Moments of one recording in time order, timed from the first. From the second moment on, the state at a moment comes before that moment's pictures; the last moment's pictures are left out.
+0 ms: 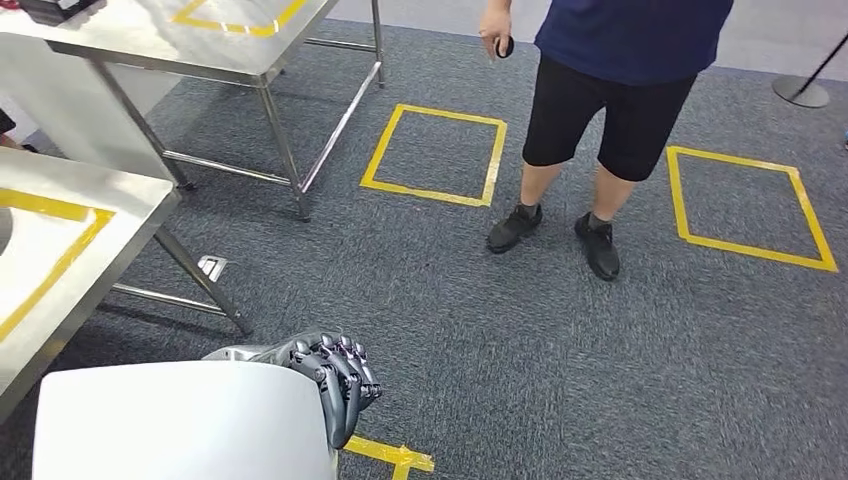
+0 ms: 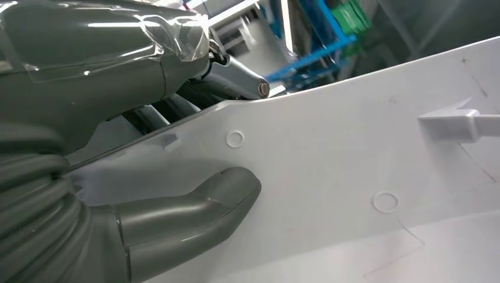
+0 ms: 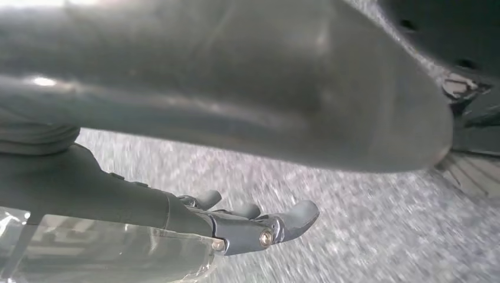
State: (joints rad) left arm -0.32 0.18 -0.72 -1.77 0.31 -0.67 -0.48; right arm 0.00 -0.17 -0.83 -0.02 1.52 0.23 -0.36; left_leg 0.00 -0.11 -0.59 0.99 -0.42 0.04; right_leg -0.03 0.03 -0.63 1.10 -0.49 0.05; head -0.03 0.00
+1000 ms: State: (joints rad) left arm -0.30 0.20 -0.69 -1.81 0.32 -0.67 -0.41; right arm 0.00 -0.17 -0.83 -0.02 1.51 0.23 -0.37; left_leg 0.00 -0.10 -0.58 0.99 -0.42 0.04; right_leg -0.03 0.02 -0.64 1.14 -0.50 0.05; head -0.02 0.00
